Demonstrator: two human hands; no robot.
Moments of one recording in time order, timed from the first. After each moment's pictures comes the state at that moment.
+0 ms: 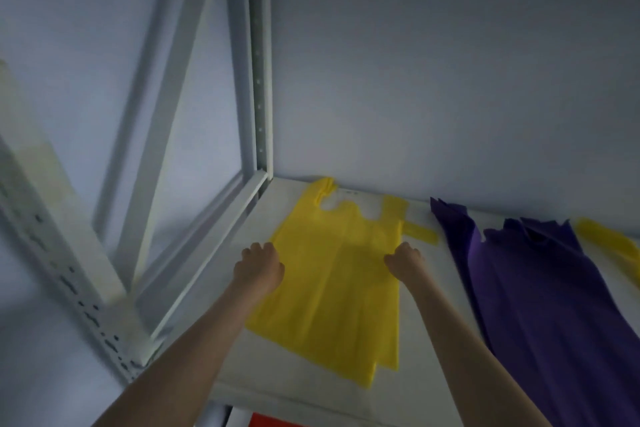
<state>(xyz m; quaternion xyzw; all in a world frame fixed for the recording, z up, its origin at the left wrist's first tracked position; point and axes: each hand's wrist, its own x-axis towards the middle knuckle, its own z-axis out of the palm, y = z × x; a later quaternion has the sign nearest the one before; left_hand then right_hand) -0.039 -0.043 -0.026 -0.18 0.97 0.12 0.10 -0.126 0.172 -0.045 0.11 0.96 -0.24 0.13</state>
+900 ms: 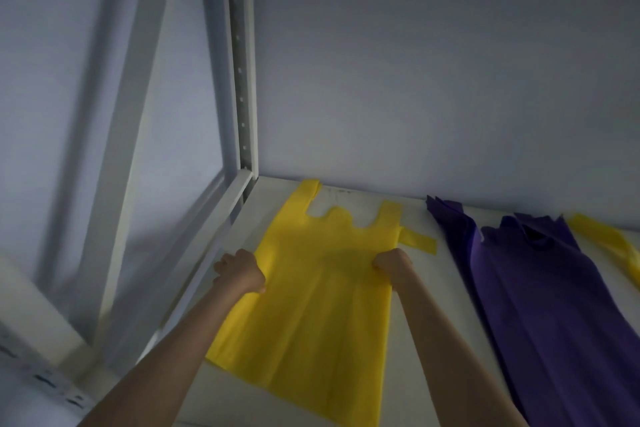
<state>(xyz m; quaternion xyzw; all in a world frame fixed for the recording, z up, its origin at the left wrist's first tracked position) -0.085 -0.080 -0.042 -0.25 0.92 0.19 0.22 -0.165 0.147 -0.068 0.27 0.88 -0.34 0.17</state>
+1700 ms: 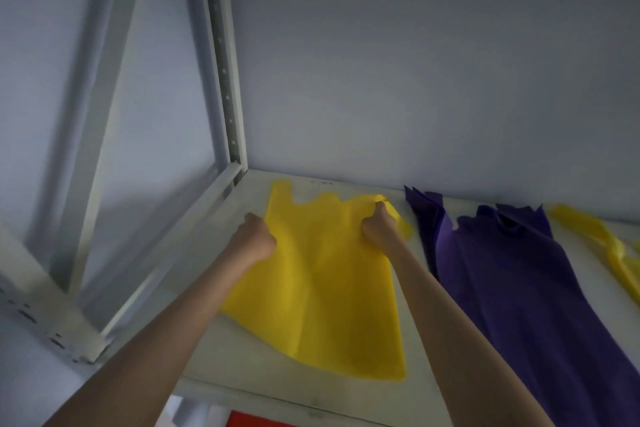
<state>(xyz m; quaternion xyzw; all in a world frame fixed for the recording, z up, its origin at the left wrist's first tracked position) -0.058 0.008 0.013 -0.23 0.93 0.27 0.09 -0.142 0.193 -0.004 0.06 0.91 -0.40 0.11</state>
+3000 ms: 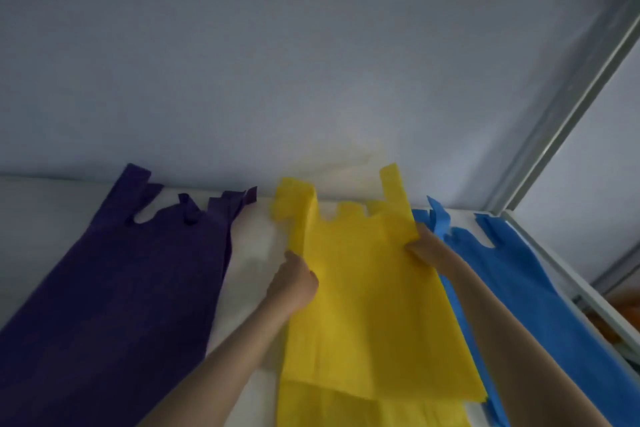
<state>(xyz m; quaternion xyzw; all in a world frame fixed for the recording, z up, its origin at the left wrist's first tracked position) -0.114 0.646 -0.013 -0.08 0.92 0.35 0.17 -0.178 0.880 -0.001 0.11 0.93 -0.33 0.06</state>
